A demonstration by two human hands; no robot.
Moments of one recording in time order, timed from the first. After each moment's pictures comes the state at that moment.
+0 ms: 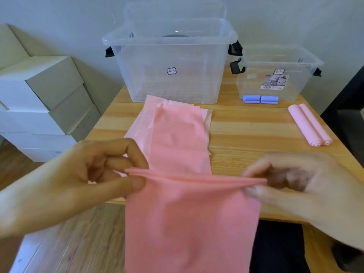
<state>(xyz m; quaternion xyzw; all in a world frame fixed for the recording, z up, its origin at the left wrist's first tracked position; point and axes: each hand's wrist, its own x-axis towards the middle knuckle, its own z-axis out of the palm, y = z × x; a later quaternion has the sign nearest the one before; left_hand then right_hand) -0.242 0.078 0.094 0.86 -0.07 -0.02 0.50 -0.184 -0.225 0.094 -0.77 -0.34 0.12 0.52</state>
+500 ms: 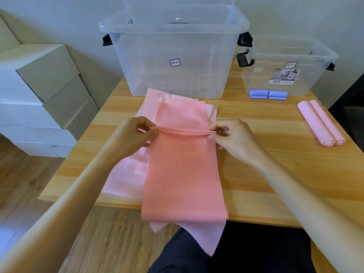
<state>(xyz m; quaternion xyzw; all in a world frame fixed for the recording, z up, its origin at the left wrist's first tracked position) -0.103 0.105 0.003 0.88 0.12 0.03 0.46 -0.036 -0.150 -0.010 -0.87 -0.22 0.02 0.44</state>
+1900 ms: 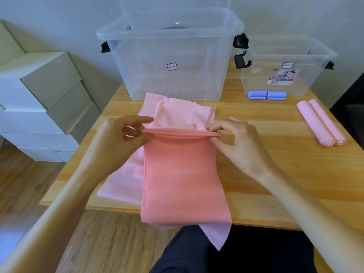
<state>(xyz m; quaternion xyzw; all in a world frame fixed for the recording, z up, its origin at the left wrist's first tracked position) -0.147 0.087 0.041 0.89 0.07 0.15 0.43 -0.062 -0.163 -0.001 -0.85 -0.32 -0.14 0.39</state>
